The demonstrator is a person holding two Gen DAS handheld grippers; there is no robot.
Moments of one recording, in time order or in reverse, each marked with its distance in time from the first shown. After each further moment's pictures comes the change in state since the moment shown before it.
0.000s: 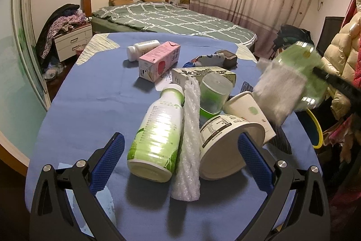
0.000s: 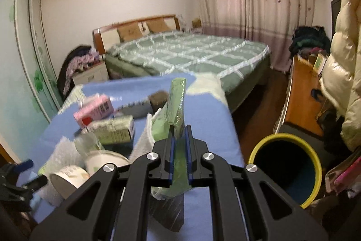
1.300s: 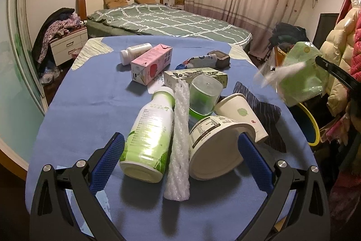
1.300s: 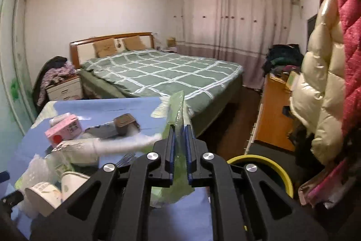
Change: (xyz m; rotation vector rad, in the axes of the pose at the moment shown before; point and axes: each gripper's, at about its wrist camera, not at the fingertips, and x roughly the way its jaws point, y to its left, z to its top) left arm -0.006 -0.008 0.002 0.022 -0.011 -0.025; right arm 0.000 -0.038 0.007 -0.032 -0.068 -0.074
